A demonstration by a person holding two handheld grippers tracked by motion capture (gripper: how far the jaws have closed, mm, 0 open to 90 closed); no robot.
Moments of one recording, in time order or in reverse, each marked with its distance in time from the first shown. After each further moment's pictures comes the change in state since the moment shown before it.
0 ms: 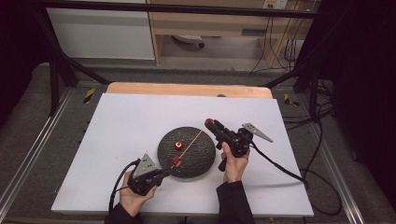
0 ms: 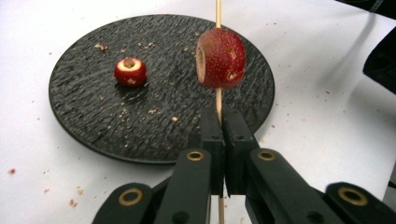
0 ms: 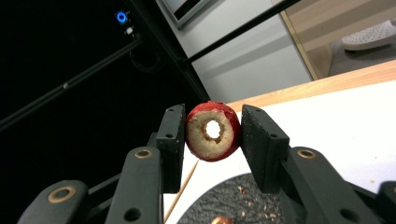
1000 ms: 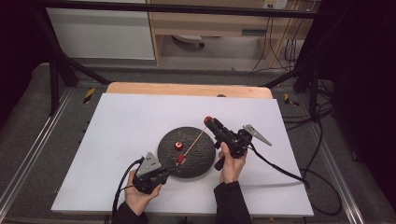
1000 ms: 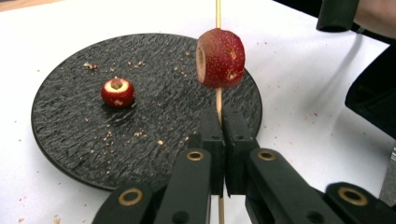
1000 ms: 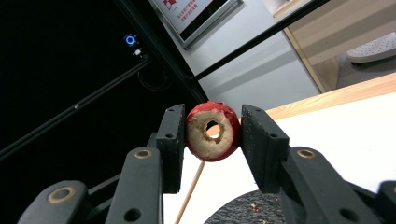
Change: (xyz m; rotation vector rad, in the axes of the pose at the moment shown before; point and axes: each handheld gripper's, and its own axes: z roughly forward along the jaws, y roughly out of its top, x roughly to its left) left arm -0.008 0.010 0.007 -0.049 -0.011 -0.024; right arm 0.003 -0.006 0.002 -0.082 0.027 0.038
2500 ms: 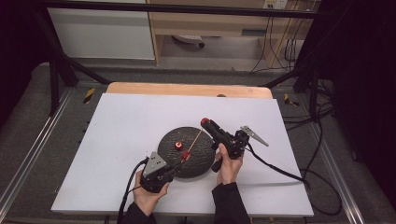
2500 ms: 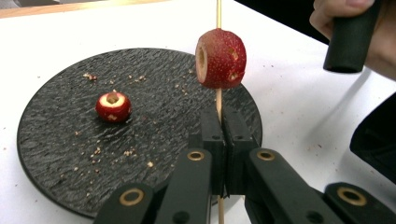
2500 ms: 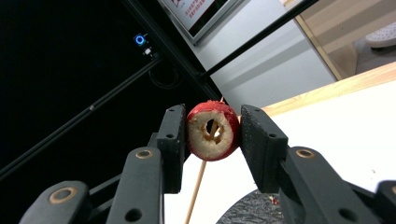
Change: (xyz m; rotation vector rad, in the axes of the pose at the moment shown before) left arm -0.011 0.004 0.015 -0.063 0.052 -0.067; right arm 0.000 -0.008 0.003 0.017 0.043 0.061
